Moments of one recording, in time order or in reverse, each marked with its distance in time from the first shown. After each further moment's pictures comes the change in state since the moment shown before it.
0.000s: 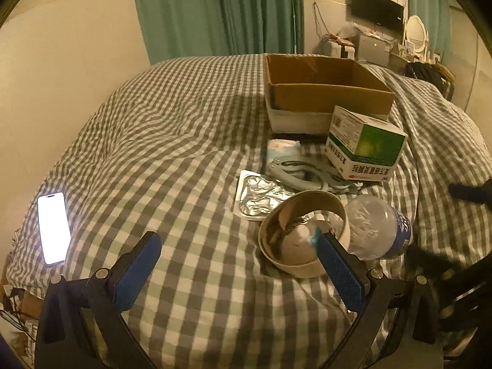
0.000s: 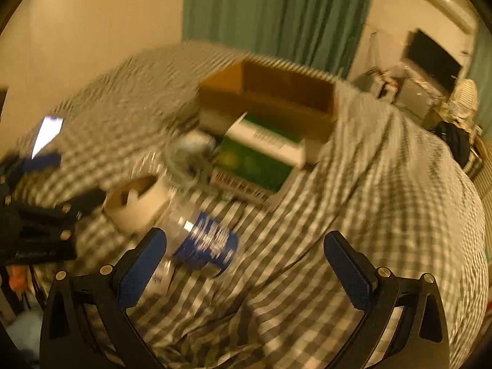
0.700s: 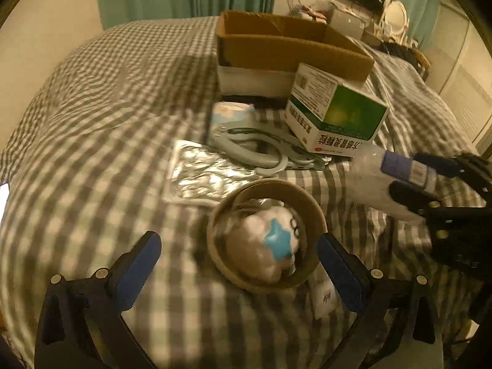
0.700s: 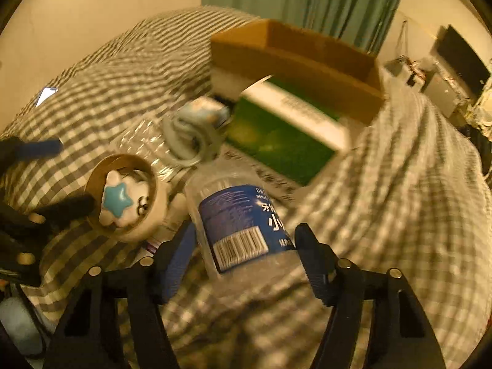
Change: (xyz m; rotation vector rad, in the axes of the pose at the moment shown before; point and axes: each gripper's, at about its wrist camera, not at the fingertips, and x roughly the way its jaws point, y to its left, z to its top) left arm 0.050 -0.031 0.006 0.041 0.180 -0.205; right arm 0.038 -0.017 0.009 -0.024 0.068 0.005
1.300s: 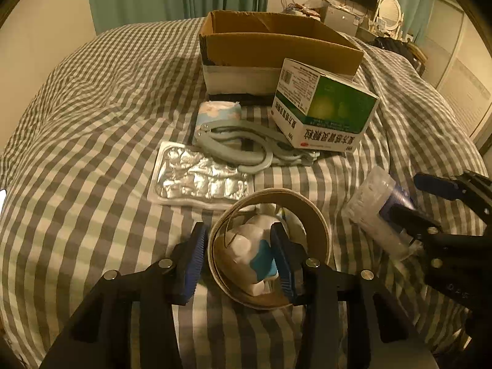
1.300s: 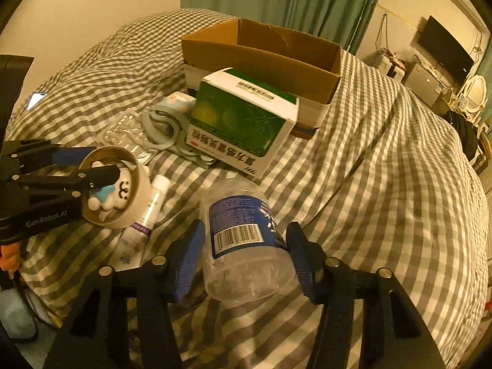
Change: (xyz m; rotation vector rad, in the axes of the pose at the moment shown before) left arm 0.000 -0.009 -0.004 0.021 -0.007 0.002; right arm -0.015 -0.007 -0.027 0.036 0.023 -0.025
